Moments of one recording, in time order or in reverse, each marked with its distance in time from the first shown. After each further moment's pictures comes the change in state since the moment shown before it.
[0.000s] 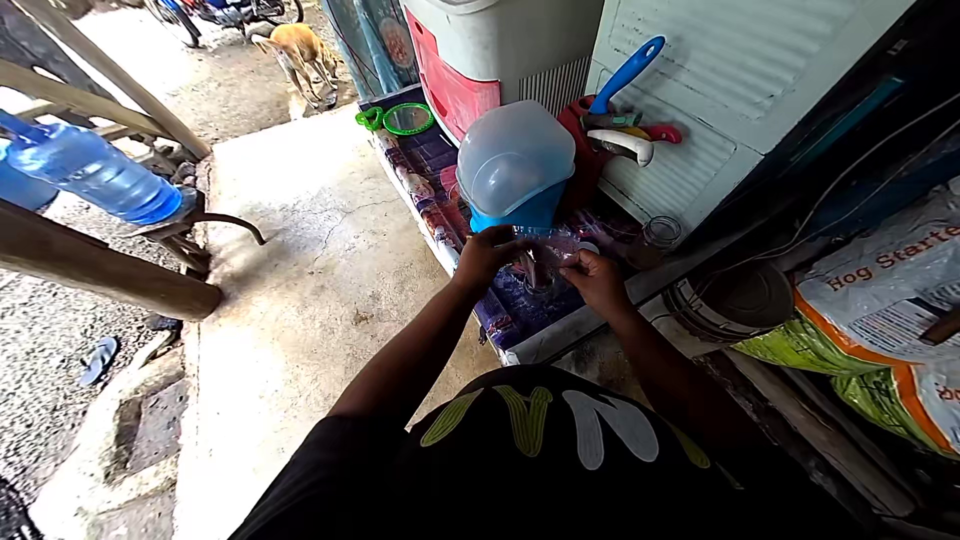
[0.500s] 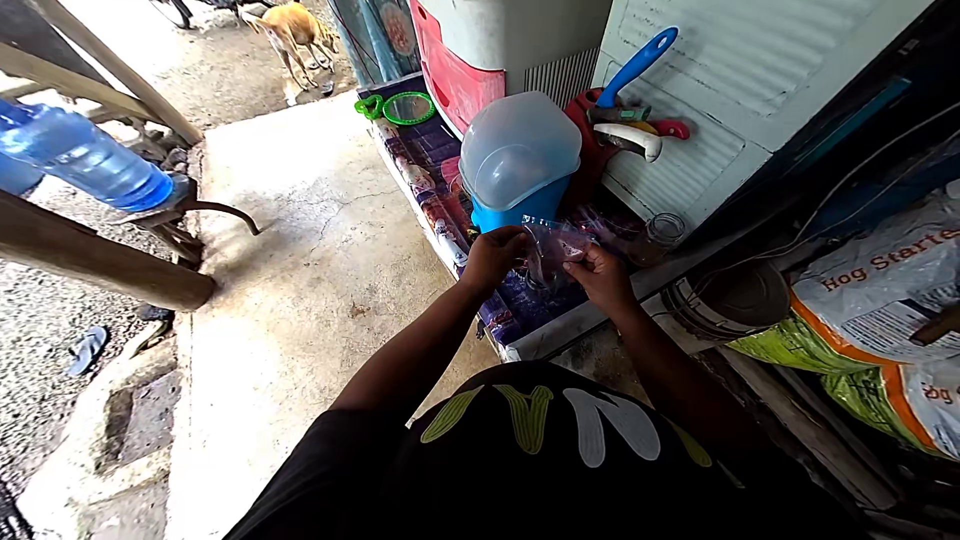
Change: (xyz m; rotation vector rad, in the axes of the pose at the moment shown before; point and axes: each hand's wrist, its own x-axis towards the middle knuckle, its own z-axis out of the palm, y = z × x) left_hand -0.008 -0.001 0.009 -0.007 -0.014 0.033; right_hand -0.005 -0.005 0.000 0.069 0.023 -0.018
